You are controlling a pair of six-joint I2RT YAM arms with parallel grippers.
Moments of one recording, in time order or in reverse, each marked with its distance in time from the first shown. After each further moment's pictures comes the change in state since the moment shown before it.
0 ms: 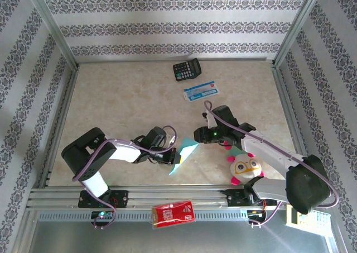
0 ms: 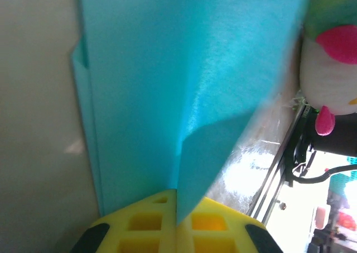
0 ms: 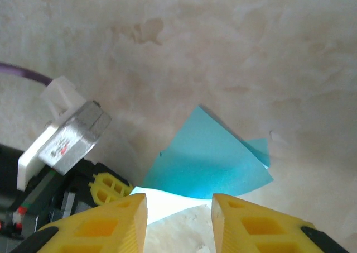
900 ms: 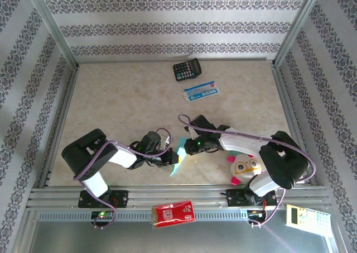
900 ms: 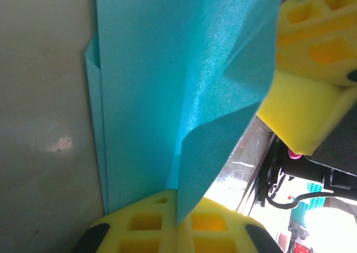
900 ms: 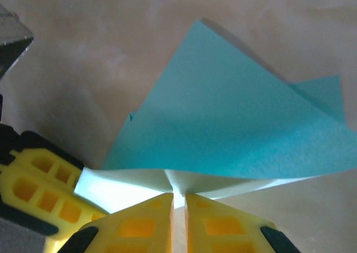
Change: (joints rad) left arm 0.002 -0.003 -0.118 0.241 -0.042 -0.208; right arm 0.186 0.291 0.048 0.062 0.087 -0.030
